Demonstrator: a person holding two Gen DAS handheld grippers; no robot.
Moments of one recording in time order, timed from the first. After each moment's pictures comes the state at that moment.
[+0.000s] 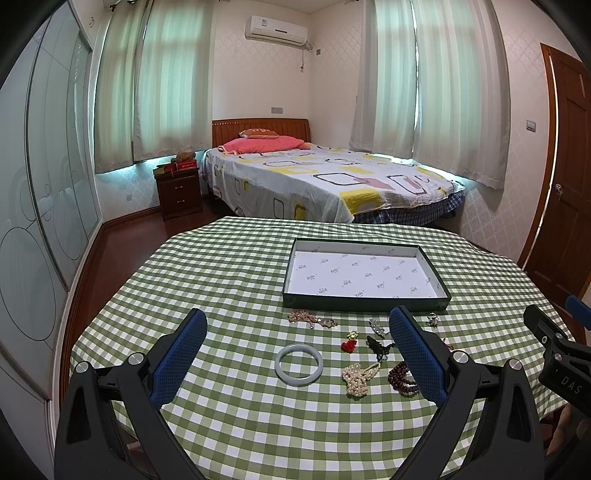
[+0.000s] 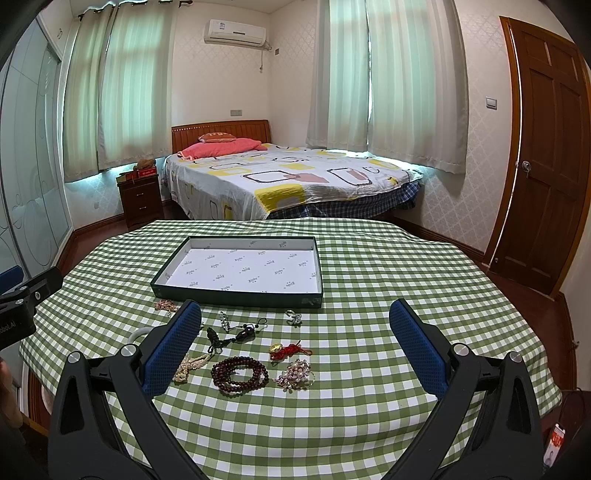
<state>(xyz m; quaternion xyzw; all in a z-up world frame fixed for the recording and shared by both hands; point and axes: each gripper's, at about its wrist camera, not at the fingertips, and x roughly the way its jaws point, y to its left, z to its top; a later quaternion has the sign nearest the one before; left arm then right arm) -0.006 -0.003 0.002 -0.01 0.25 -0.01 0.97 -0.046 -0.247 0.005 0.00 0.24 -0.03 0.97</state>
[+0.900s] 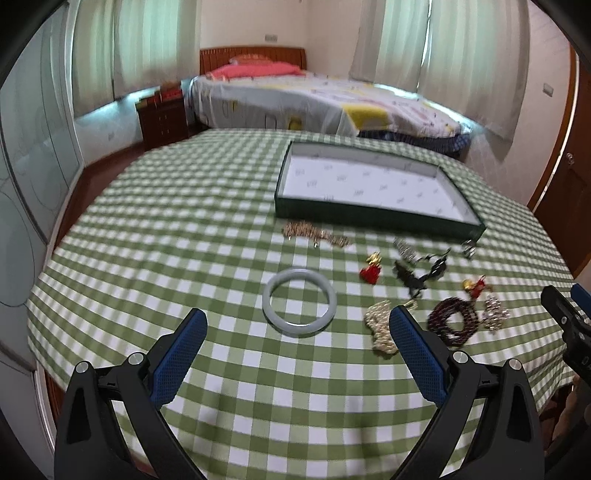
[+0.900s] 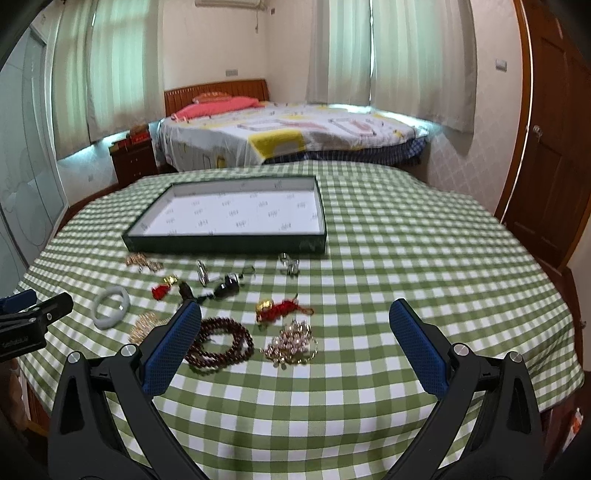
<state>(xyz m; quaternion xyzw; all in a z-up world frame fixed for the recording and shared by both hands) 0.062 0.008 -0.108 -0.02 0.40 -0.03 0.91 0.007 -0.259 -0.085 0.01 0.33 -0.03 0.94</state>
